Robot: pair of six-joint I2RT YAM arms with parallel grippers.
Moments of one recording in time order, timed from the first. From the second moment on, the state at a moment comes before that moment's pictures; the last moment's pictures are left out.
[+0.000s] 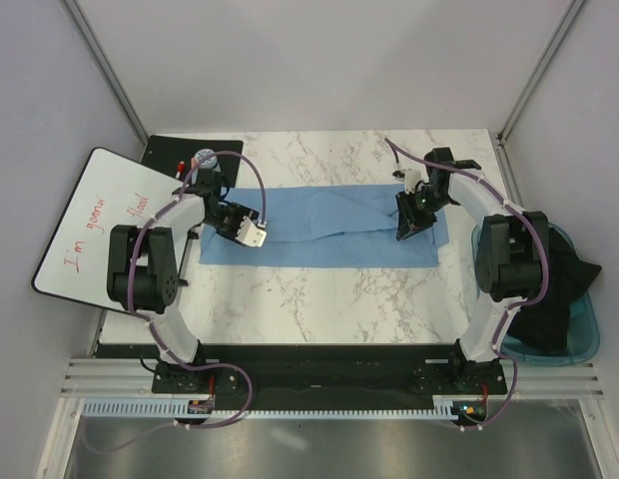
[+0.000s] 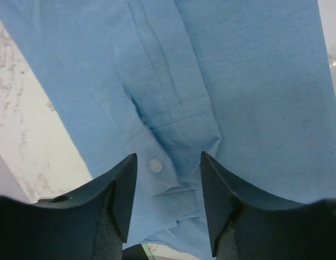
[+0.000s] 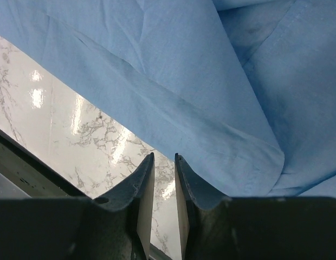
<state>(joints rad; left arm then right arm) -0.09 1.76 1.18 -0.65 0.56 1.96 0.09 1.88 1.46 -0.94 -0.49 -0.23</state>
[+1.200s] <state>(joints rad) -0.03 1.69 1.24 -0.75 0.52 1.75 0.21 2.06 1.51 -0.81 -0.05 -0.24</state>
